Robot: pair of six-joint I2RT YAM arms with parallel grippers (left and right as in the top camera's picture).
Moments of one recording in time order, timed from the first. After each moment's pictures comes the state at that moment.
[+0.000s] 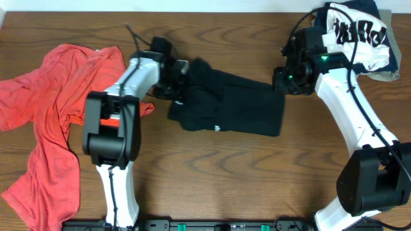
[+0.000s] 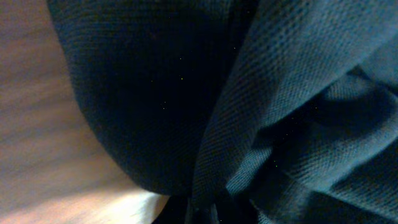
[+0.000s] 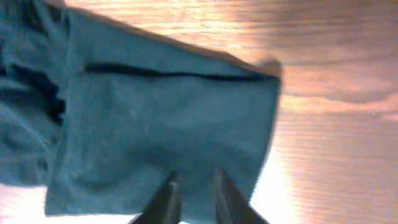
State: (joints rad) left arm -0.15 2.18 1.57 -0.86 0.33 0.07; right arm 0.18 1.79 1.47 -0.90 -0.16 0.23
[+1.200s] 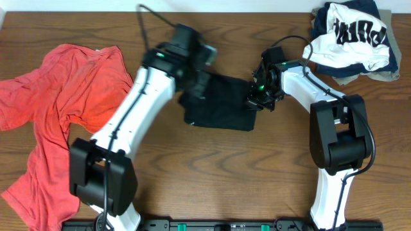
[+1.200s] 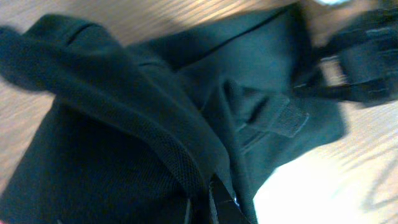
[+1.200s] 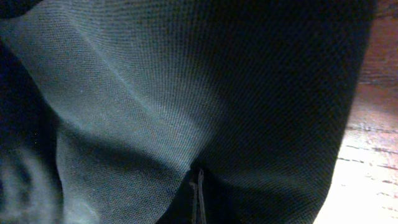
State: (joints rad) left arm -0.42 1.83 1.58 -0.89 0.17 0.09; right arm 0.24 2.15 1.47 -0.78 -0.51 0.49
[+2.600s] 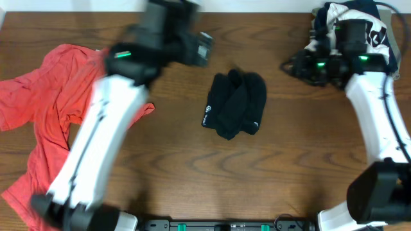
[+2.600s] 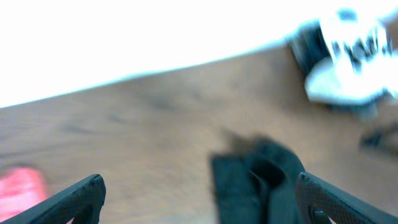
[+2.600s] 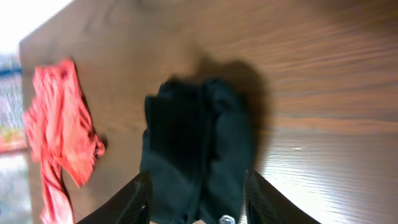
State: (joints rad) left arm -0.28 1.58 1.78 -0.81 0.14 -0.06; right arm 0.05 1.73 1.49 -0.81 -0.50 0.35
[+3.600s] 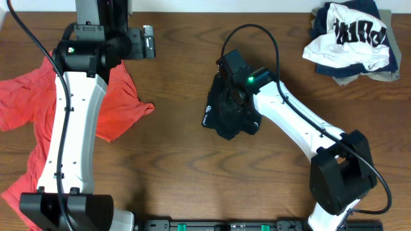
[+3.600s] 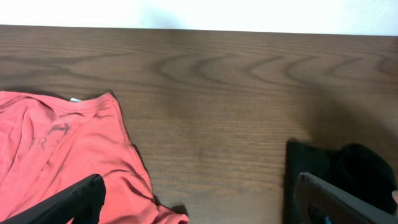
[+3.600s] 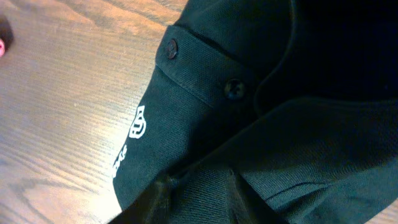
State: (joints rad) left arm -0.05 1.64 1.74 -0.90 0.10 -0.08; right arm 0.57 1.89 1.49 -0.84 -0.09 0.41
